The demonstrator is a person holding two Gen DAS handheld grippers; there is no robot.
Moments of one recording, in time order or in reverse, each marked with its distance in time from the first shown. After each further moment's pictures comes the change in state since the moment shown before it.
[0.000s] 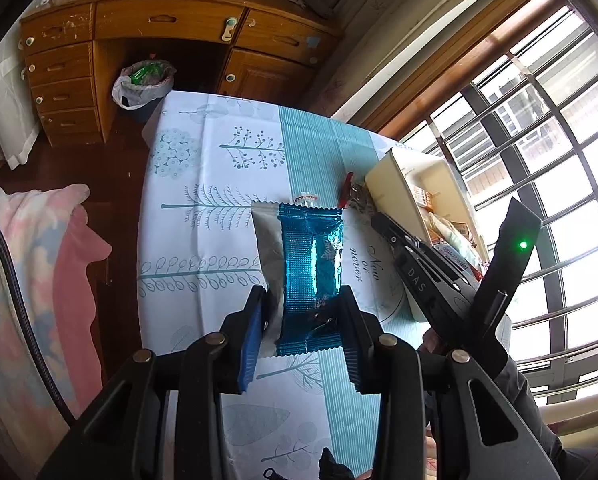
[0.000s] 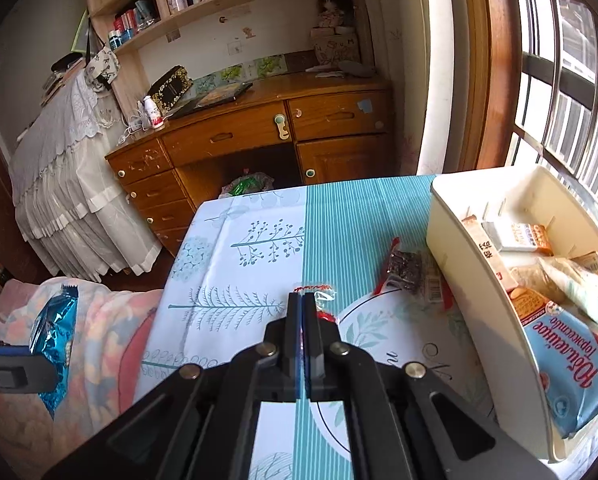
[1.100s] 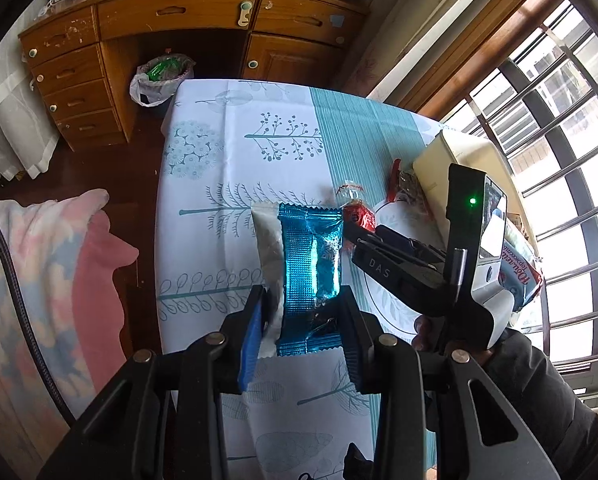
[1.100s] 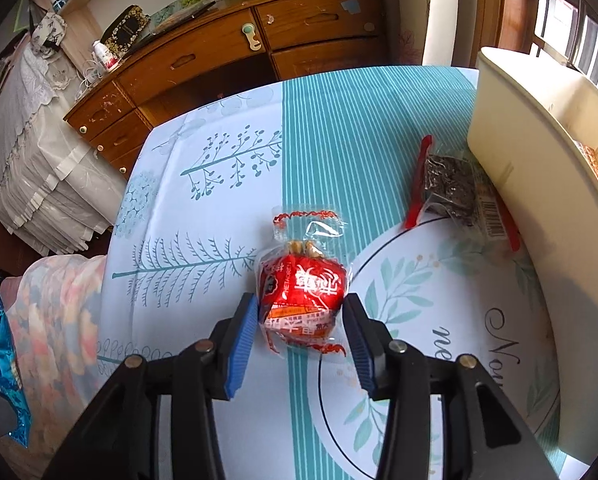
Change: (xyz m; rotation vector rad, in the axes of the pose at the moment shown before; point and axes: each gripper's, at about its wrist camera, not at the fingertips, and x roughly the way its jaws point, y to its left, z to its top) left arm 0.054 0.009 0.018 0.039 0.059 0.145; right arm 0.109 -0.011 -0.019 0.108 0.294 -0.044
